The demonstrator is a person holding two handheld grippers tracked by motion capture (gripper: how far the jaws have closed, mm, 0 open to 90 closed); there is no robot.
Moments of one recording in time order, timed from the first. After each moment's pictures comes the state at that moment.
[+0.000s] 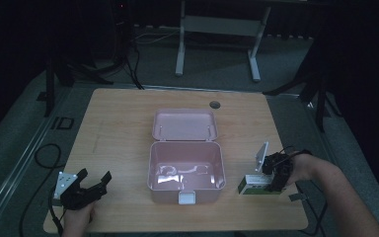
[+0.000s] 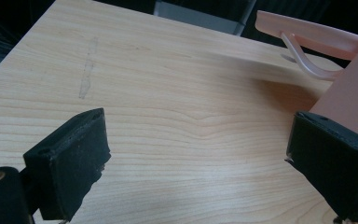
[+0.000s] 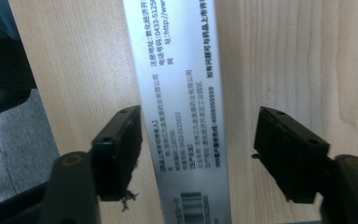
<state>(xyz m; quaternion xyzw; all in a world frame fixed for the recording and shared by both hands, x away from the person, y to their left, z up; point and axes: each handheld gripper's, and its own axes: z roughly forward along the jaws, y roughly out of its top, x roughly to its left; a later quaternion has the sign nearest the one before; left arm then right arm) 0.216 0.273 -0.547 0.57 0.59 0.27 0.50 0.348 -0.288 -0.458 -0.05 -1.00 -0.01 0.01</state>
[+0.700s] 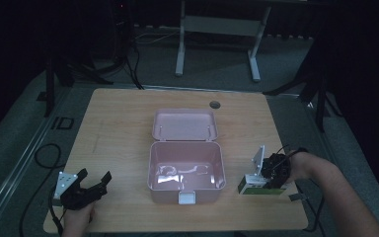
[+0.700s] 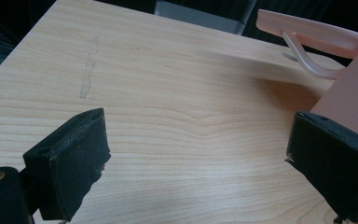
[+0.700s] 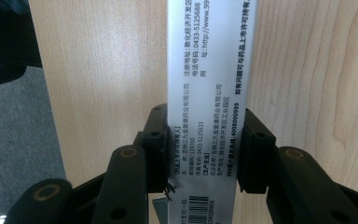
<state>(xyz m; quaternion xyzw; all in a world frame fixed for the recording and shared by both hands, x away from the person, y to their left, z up) 0.216 0.273 -0.547 0.57 0.59 0.28 0.50 0.343 -0.279 -0.454 0.02 -1.00 0.00 0.01</state>
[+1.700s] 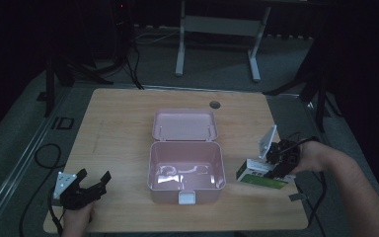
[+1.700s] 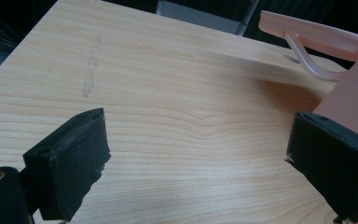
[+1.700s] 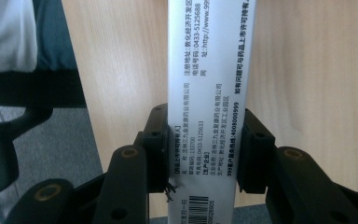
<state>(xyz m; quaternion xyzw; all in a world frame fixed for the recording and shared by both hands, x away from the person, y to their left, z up) 0.216 0.275 -0.547 0.57 0.59 0.27 0.50 0.340 -0.272 -0.379 -0.05 -1.00 -0.06 0.00</state>
